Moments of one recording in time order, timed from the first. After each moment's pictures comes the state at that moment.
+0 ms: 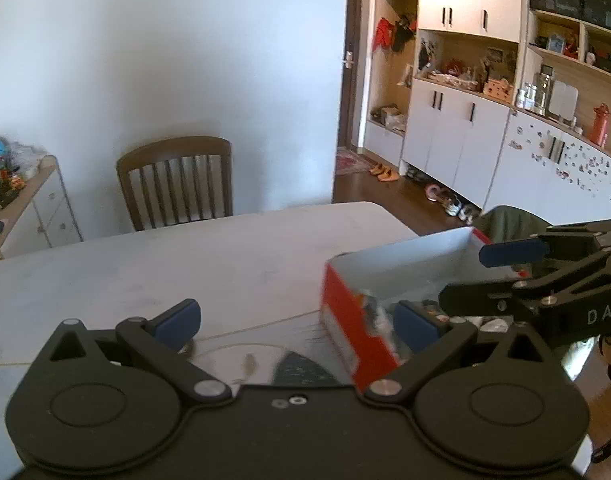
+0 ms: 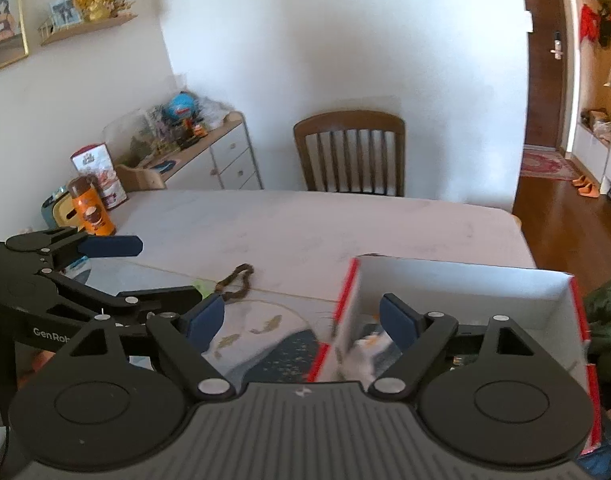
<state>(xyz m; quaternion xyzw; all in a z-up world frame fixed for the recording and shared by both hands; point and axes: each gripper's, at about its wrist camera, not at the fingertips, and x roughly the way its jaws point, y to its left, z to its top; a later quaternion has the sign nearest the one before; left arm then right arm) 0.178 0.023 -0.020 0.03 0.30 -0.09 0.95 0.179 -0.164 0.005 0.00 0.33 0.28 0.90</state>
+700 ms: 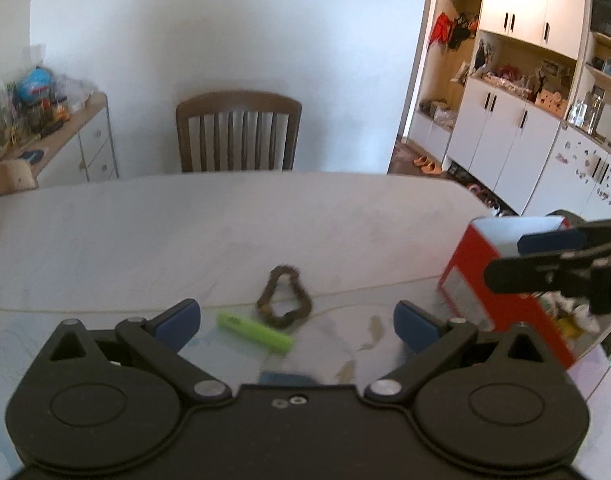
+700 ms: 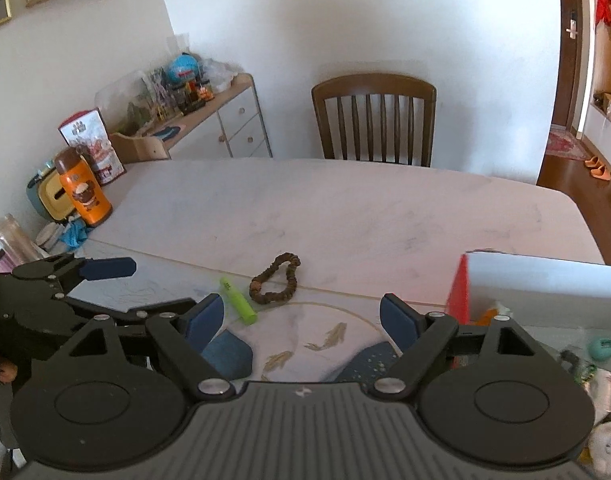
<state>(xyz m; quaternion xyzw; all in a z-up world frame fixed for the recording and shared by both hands) 0.204 0.159 -0.089 -0.03 0.34 -0.05 0.94 0.219 -0.035 -0.038 -0.02 0.37 0.27 0.89</state>
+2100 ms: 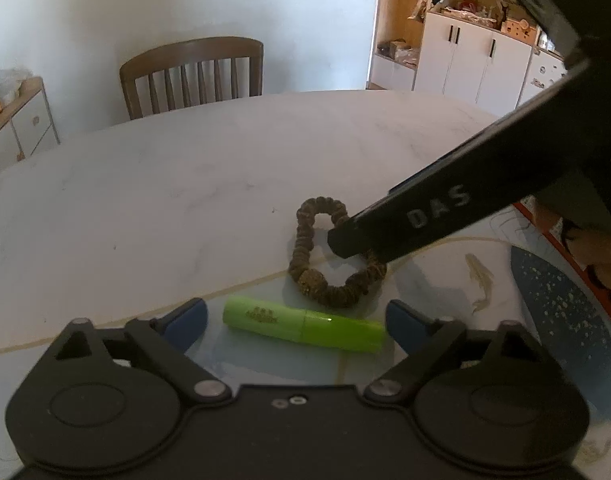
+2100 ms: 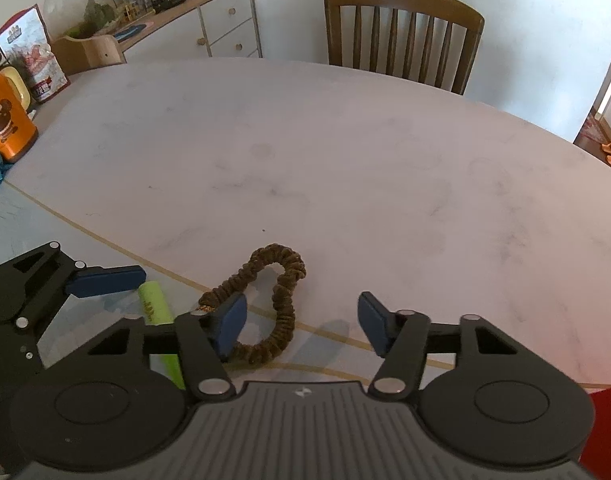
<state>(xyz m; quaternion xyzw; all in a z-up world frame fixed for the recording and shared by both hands) 0.281 0.187 -0.206 0.05 0.38 -0.12 0.91 0.352 0.086 -0.164 -0.10 0.47 0.26 0.84</state>
